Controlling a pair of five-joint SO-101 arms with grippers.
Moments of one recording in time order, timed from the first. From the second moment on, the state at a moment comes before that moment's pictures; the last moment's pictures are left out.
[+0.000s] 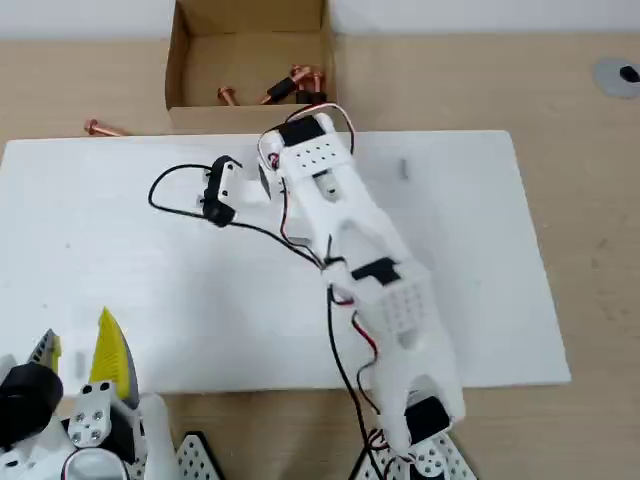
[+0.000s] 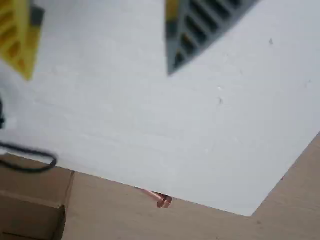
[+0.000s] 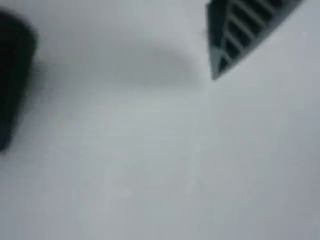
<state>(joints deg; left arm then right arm) -21.3 -100.7 24.4 100.2 -7.1 -29.4 47.7 -39.1 98.7 49.1</state>
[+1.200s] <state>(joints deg) -21.3 -100.7 24.4 100.2 -11.9 -25.8 43.4 -49.2 101.7 39.6</state>
